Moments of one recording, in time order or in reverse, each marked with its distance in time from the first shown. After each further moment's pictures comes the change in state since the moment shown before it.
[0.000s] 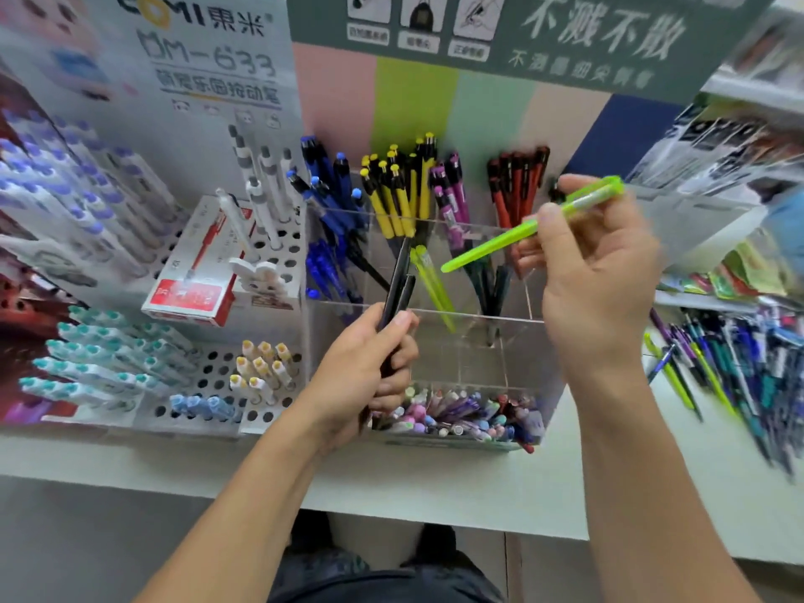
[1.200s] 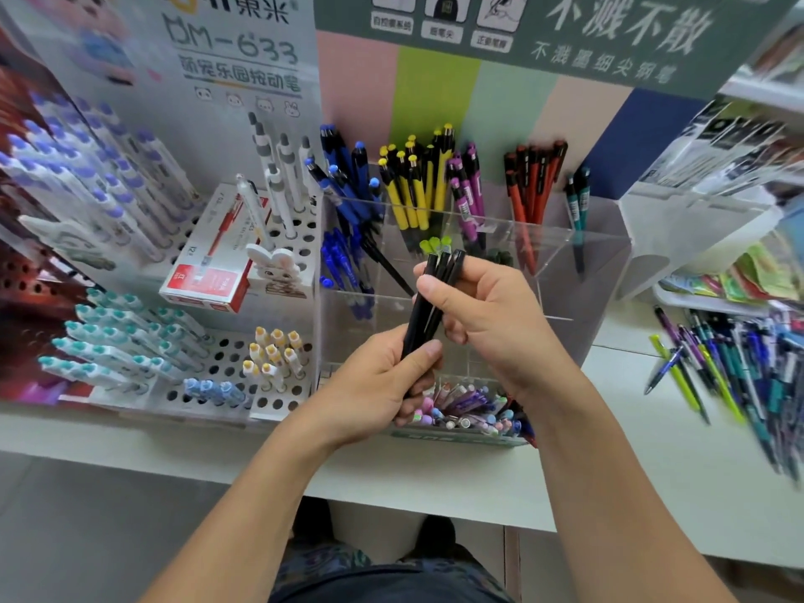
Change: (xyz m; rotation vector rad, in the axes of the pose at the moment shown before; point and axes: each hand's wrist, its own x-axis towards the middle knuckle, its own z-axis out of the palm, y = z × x) left_hand -0.010 -0.010 -0.004 0.331 -0.118 0.026; right_hand -0.035 0.017 0.036 0.126 -0.586 0.447
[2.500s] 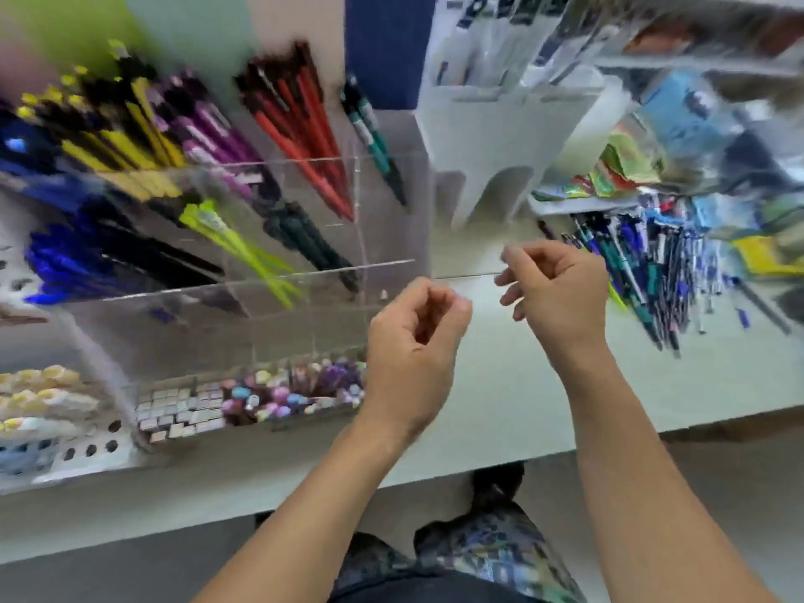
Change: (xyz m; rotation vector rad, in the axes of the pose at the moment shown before) left_hand 0.088 -0.033 0.193 0.039 0.224 0.338; right_hand -0.065 0.074 -0.211 -0.254 0.751 0.021
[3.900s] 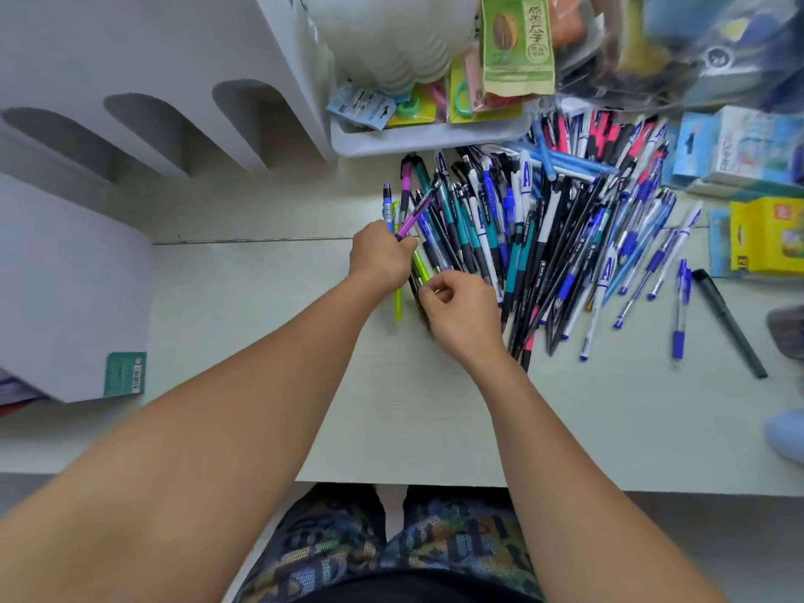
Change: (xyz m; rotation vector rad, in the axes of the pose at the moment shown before) left_hand 0.202 -0.214 0.349 0.940 0.142 -0.662; right_hand 0.216 0.292 -0.182 -0.233 -0.517 0.173
